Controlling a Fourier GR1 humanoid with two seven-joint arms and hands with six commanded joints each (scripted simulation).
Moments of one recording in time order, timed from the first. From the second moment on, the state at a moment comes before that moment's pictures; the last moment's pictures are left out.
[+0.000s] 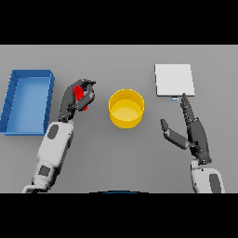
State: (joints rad) left arm -0.53 -0.03 0.09 -0.85 -0.15 0.13 -0.20; right arm 0.08 -0.07 0.10 -1.70 0.19 -0.01 -0.08
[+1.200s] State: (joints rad) left arm -0.58 0.09 0.01 -1.03 -0.12 0.01 -0.12; right arm 0.09 -0.07 0.11 -1.69 0.22 -0.03 -0.15
